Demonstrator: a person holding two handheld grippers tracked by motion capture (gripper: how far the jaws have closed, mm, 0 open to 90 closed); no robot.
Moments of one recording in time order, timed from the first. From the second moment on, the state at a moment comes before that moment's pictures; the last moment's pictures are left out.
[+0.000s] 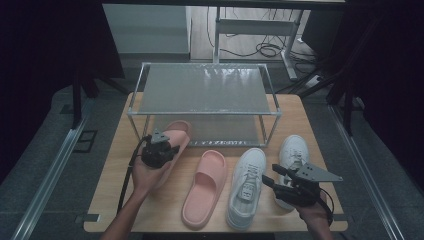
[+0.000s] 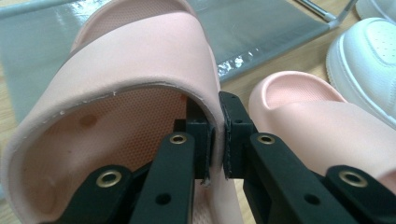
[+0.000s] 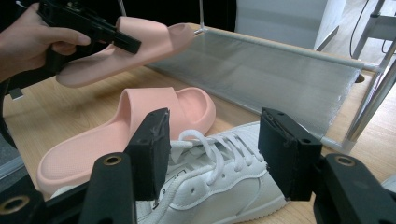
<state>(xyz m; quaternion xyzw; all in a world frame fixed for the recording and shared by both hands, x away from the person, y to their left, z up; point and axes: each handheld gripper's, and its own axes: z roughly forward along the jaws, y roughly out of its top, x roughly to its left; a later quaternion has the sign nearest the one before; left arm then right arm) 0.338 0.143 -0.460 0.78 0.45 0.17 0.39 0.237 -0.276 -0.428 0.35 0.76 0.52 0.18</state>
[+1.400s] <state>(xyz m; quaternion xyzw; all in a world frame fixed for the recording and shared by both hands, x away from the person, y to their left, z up) 0.413 0.101 -0.489 0.77 0.48 0.21 0.37 0.240 -0.270 -0.434 0.34 0.77 0.51 0.18</state>
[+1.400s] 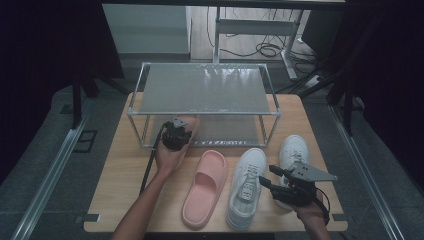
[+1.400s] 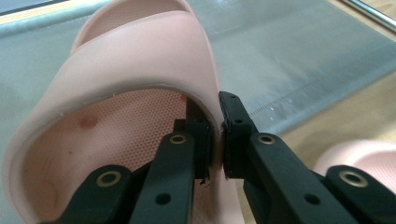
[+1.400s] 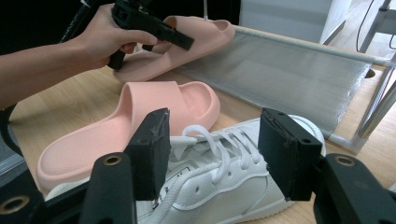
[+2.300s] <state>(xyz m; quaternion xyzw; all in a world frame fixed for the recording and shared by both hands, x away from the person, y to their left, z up) 0.406 0.105 -0.491 0.77 0.49 0.21 0.36 0.240 -0.271 -0.435 0.35 0.77 0.51 0.18</state>
